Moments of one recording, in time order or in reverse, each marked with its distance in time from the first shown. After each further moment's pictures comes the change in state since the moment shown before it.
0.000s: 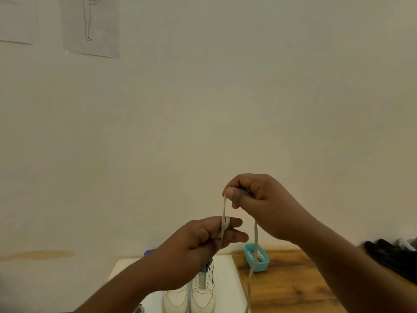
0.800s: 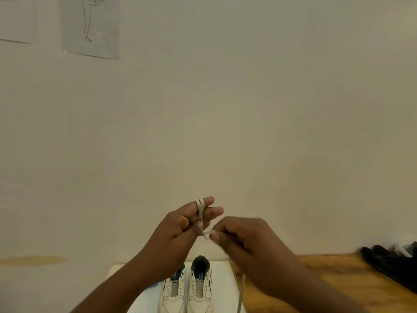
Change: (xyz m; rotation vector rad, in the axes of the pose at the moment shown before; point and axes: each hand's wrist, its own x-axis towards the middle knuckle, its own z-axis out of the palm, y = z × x) left_hand 0.007 -0.017 -0.023 -0.039 0.296 0.063; right_hand -0.035 -0.009 0.043 -0.088 -0.071 -0.034
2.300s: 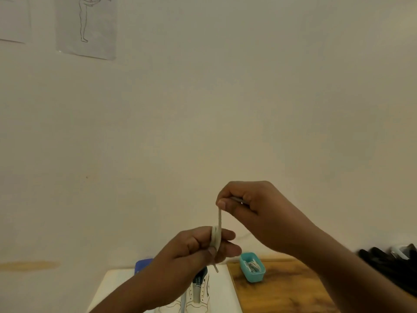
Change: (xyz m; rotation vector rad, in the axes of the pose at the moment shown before) left_hand -0.009 0.002 0.014 -0.227 -0.230 -0.147; right_hand 0.041 0.000 -0.045 -0.188 0.036 -0.088
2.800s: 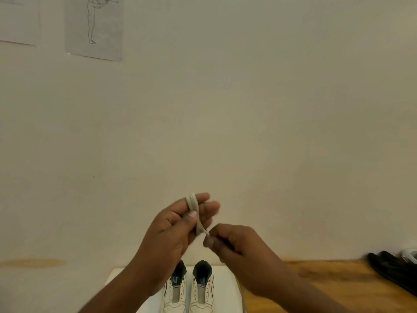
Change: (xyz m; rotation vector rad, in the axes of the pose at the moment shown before) left_hand 0.006 0.012 -0.014 -0.340 0.299 0.132; right_hand -0.025 0.007 0.072 0.290 -0.125 0.164
